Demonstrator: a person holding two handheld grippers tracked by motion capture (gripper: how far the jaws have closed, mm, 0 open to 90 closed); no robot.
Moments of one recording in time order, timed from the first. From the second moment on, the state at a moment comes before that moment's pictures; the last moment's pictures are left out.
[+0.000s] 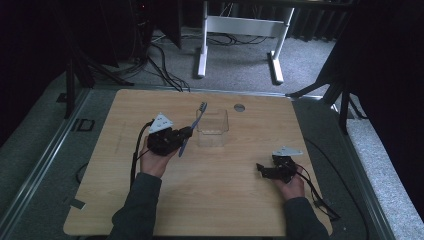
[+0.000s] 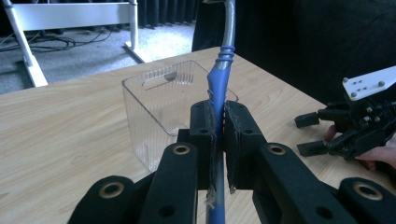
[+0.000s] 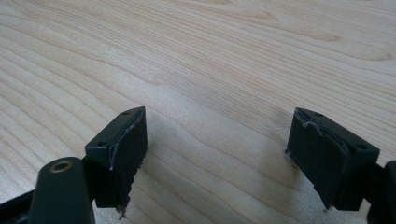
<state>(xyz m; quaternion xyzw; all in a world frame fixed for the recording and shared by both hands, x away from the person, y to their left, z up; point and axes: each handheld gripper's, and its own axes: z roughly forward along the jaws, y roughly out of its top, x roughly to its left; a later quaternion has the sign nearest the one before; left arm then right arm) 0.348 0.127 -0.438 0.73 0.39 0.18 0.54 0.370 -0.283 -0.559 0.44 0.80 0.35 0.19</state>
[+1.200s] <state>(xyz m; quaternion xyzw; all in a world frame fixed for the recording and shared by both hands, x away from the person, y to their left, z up) 0.366 0.117 -0.428 0.73 0.38 0.19 0.53 0.370 -0.283 -0.559 0.44 0.80 0.35 0.19</state>
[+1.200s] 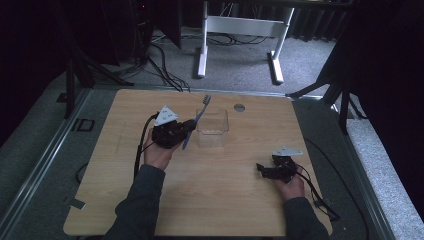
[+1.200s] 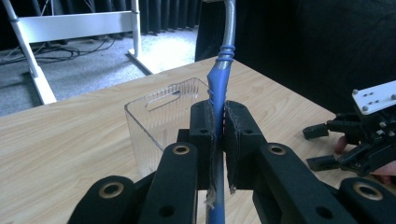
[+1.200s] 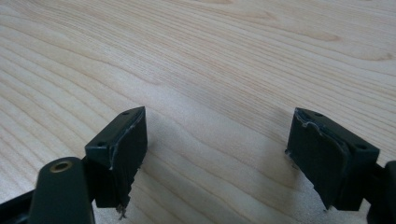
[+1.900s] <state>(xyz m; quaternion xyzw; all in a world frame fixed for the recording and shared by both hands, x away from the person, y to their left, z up) 0.379 0.117 -0.429 0.74 0.37 0.20 0.52 0.370 -0.283 -0.559 0.44 0.80 0.35 0.19</state>
